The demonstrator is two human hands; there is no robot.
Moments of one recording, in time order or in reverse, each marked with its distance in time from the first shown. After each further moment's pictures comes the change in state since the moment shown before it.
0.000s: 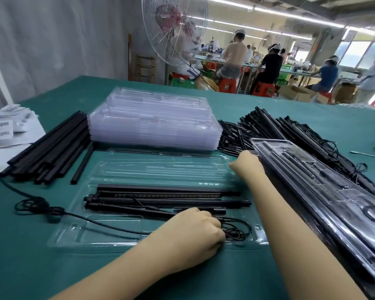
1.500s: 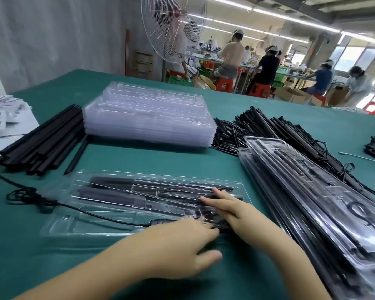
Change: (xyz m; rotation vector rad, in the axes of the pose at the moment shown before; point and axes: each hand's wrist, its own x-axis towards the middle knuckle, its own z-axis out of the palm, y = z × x) left_hand -0.020 0.016 -0.013 -0.328 -0.198 -0.149; right_hand -0.135 0.054 -0.005 0.075 -0.390 -0.631
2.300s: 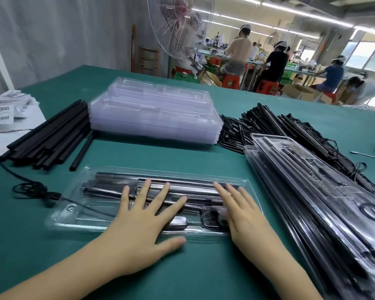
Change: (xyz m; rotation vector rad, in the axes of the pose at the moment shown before) left_hand -0.036 -0.047 0.020 0.209 0.083 -0.415; right_hand -0.011 0.007 0.024 -0.365 0.214 0.040
